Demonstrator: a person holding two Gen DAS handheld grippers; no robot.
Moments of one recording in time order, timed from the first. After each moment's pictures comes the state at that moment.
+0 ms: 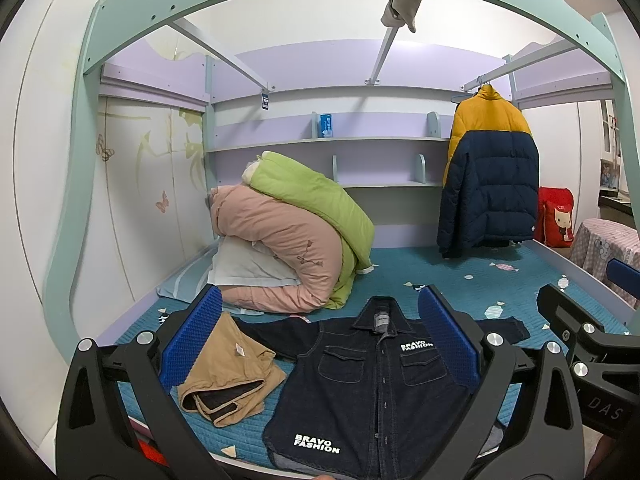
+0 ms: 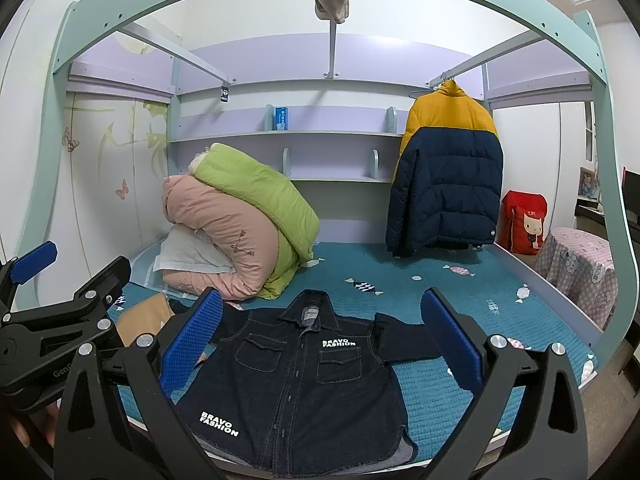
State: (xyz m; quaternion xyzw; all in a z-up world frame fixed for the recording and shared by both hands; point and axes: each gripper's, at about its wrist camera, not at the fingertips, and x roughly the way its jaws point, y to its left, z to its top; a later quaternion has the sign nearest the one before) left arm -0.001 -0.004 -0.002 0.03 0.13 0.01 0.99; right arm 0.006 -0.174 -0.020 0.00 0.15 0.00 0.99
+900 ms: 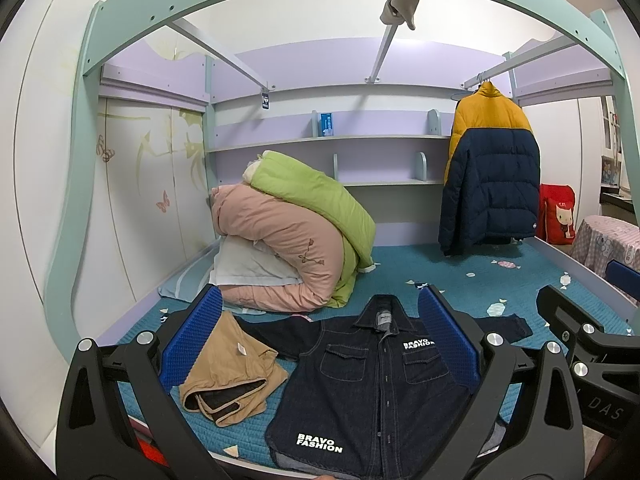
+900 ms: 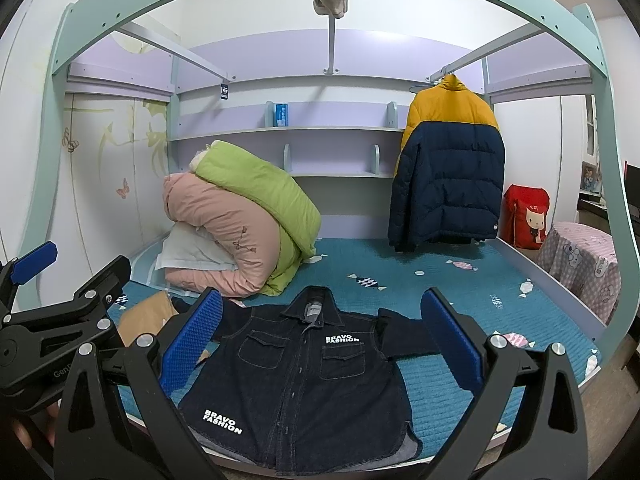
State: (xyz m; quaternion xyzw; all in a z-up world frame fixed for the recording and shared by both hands) left arm 0.000 -0.003 -0.003 0.03 0.13 0.01 0.99; right arm 0.003 -0.174 -0.034 0.01 0.15 0.00 0.99
